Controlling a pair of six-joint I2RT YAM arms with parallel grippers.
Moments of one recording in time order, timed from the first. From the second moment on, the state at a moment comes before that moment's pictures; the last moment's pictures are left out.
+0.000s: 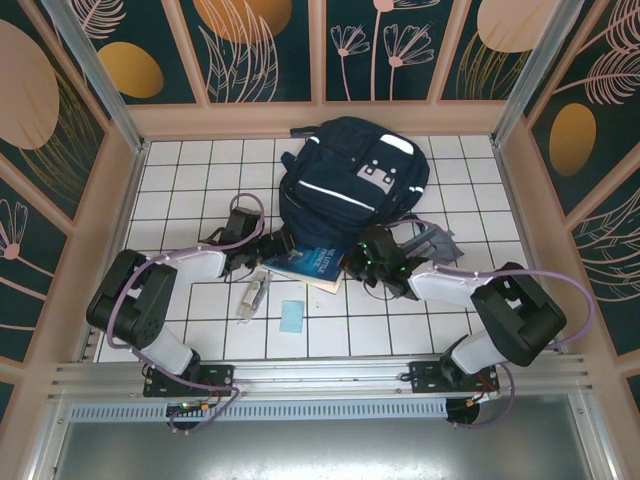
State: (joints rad) left arm -0.42 1.58 0.71 -0.01 0.23 -0.76; right arm 0.71 1.45 0.61 0.10 -0.16 1.13
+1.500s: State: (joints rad) left arm -0.29 1.59 0.84 0.27 0.40 -0.31; right arm 0.52 1.70 1.19 -0.12 -0.43 0.12
